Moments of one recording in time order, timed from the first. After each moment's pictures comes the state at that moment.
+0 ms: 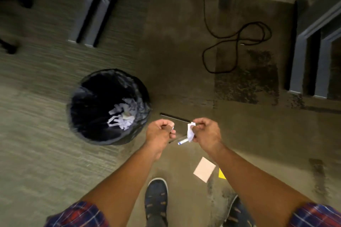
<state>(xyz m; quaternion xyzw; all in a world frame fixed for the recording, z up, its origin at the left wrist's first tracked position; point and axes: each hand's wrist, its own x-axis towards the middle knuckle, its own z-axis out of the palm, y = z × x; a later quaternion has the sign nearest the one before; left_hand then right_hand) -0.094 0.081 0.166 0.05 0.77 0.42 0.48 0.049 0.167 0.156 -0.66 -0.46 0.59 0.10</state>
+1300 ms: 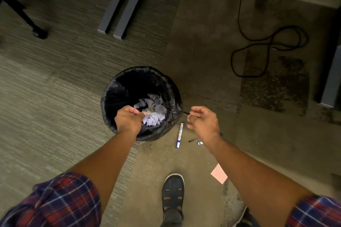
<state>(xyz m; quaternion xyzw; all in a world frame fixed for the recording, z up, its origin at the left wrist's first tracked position) -0.285 0.019 0.181 -0.01 0.91 0.32 0.27 -0.077 0.146 0.192 -0.61 -0.45 0.65 0.11</state>
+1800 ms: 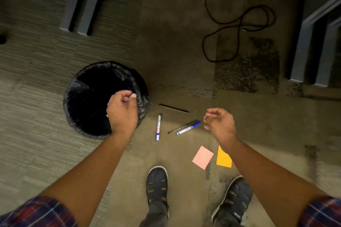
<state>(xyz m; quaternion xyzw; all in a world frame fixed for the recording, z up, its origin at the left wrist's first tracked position) -0.193 0.077 0.196 0.21 0.88 0.40 0.16 0.082 0.190 0.159 -0.68 -0.41 0.59 0.14</state>
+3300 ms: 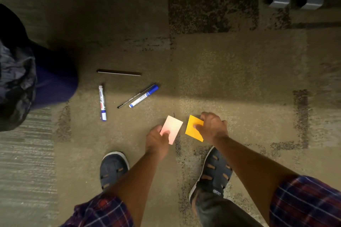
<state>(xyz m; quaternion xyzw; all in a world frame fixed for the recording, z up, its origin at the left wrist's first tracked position) 0.113 0.004 -0.072 0.21 0.84 0.11 0.50 0.284 0.123 -0.051 -0.62 -0.64 0.35 -0.27</state>
